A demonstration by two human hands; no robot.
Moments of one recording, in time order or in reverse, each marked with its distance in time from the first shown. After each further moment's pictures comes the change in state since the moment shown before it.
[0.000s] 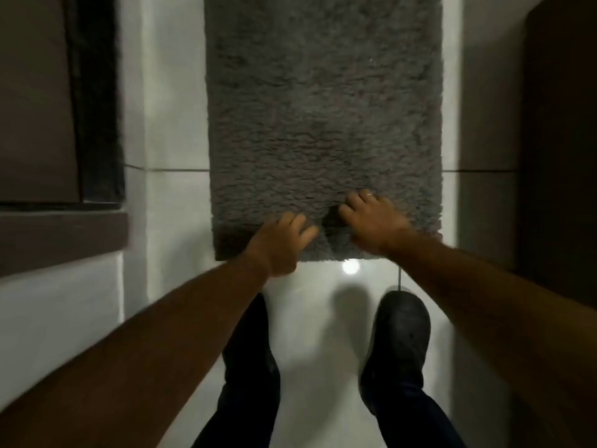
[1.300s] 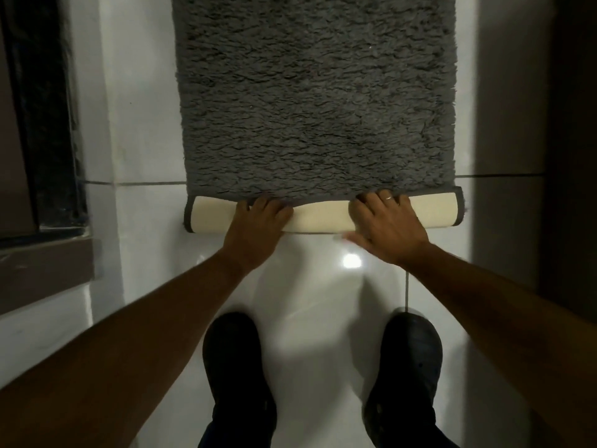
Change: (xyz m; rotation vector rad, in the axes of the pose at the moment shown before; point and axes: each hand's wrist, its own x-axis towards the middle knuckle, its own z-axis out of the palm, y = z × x) left_hand 0.054 -0.055 0.028 0.002 0.216 -0.149; right_hand 0.035 0.049 0.048 0.012 0.223 0.058
